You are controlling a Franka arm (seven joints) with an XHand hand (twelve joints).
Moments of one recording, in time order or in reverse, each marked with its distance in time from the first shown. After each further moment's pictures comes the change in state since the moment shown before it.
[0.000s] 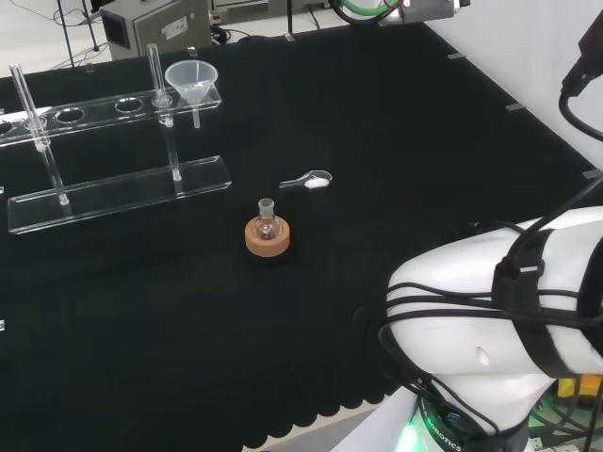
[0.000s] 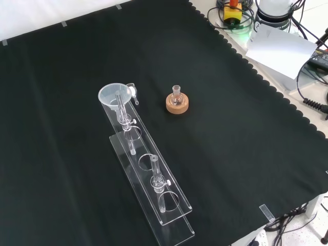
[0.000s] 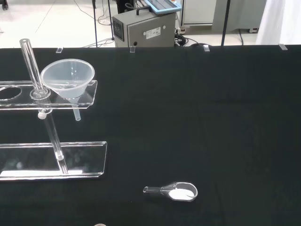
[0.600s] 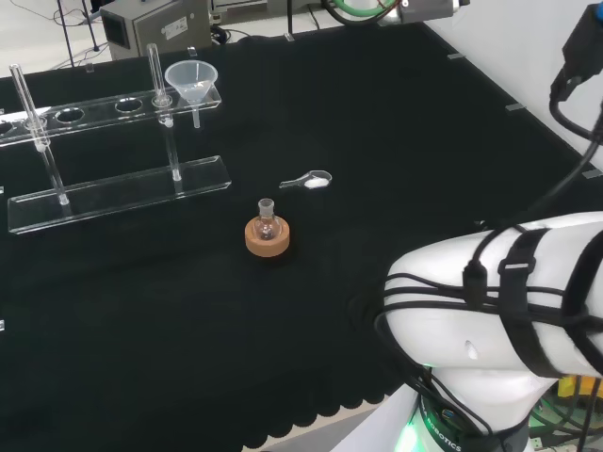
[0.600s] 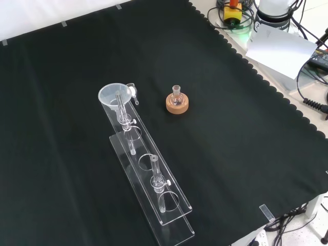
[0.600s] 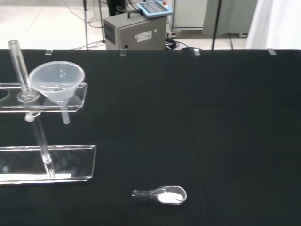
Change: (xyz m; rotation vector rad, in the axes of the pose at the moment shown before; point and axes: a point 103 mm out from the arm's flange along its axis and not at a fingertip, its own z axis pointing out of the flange) arm -0.004 0.002 0.000 -0.010 -0.026 0.031
